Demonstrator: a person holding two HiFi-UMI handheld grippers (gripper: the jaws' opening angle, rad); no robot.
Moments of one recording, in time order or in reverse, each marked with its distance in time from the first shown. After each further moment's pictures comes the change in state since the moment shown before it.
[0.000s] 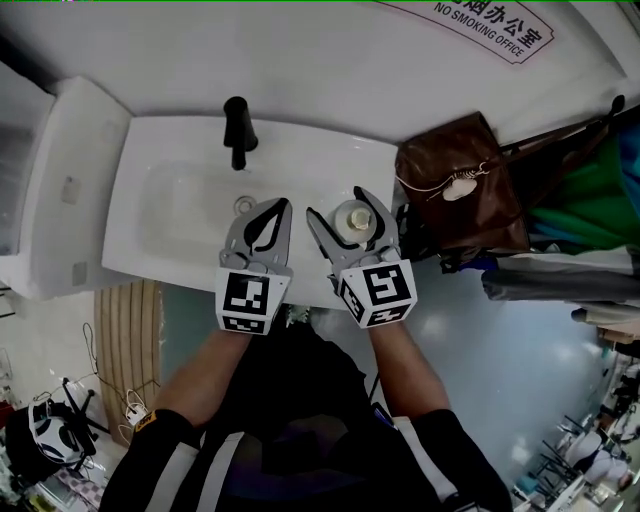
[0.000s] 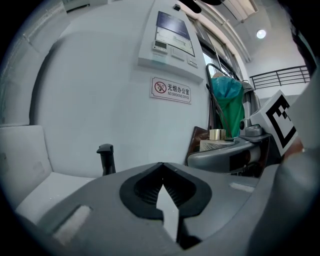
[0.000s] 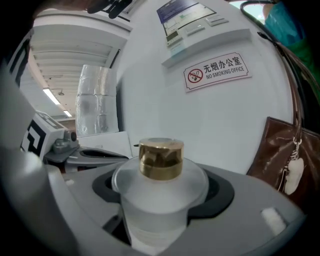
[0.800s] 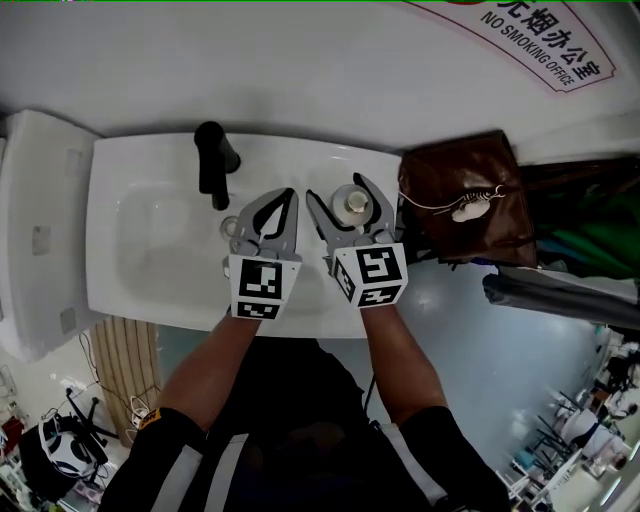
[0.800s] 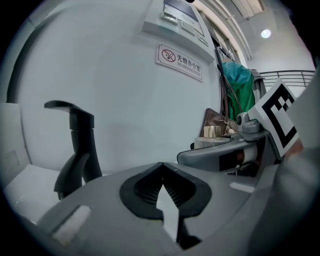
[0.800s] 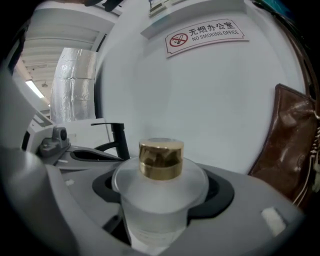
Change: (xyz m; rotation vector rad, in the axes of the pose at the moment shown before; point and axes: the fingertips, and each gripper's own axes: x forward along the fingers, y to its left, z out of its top) left arm 0.111 0.030 -0.050 -0.010 0.087 -0.058; right arm 0.093 -0.073 -0.047 0.028 0.093 -0.129
